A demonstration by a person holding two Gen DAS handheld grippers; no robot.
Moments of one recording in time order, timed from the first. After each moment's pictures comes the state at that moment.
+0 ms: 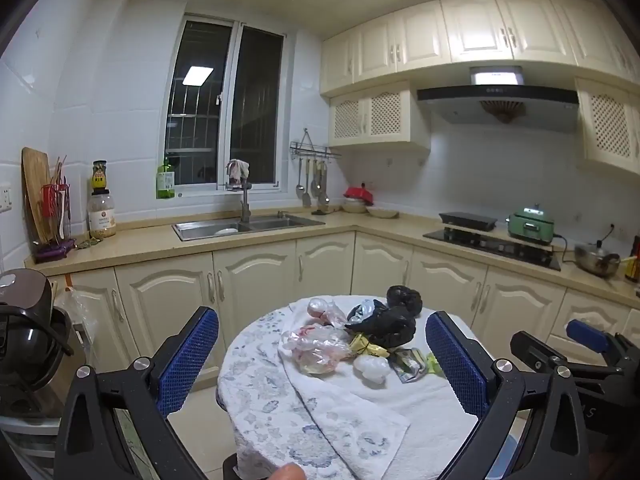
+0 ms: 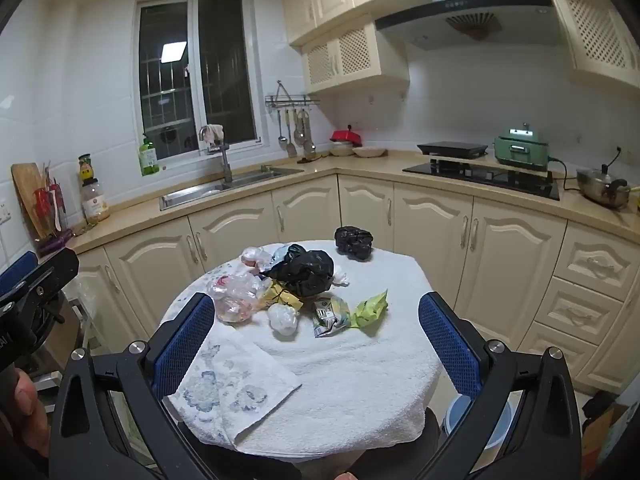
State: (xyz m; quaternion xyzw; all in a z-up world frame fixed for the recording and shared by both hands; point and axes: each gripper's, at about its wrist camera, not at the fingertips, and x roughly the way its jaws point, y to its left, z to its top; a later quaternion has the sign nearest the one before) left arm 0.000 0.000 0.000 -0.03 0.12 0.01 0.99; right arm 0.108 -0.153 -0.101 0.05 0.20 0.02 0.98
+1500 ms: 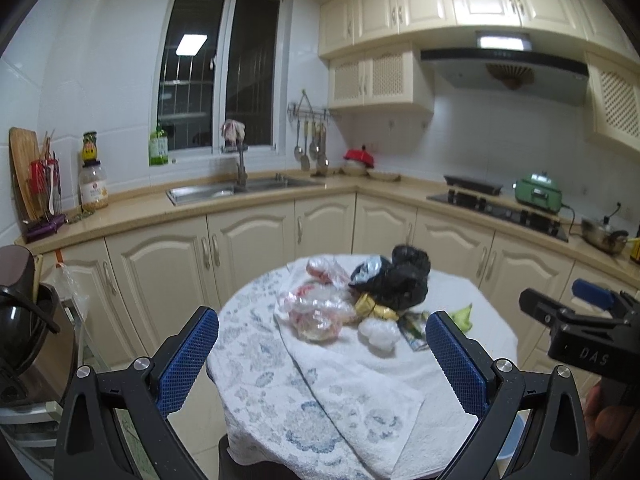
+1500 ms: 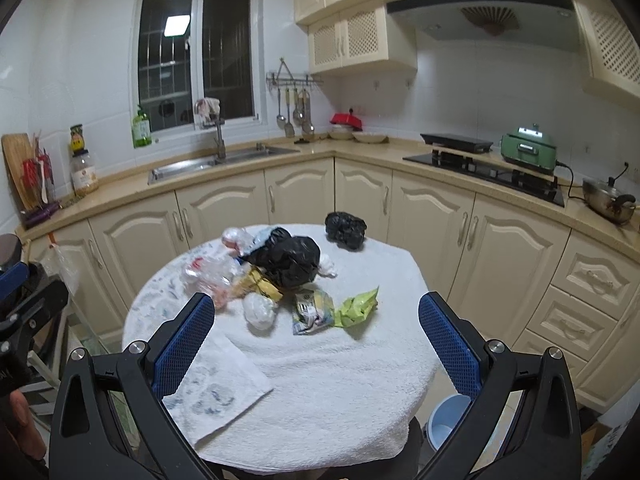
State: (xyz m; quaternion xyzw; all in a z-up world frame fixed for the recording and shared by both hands) left arm 0.057 -0.002 -0.037 -0.02 0.19 0.00 0.98; right arm 0.162 -0.163 -0.129 0.01 0.24 0.01 0.97
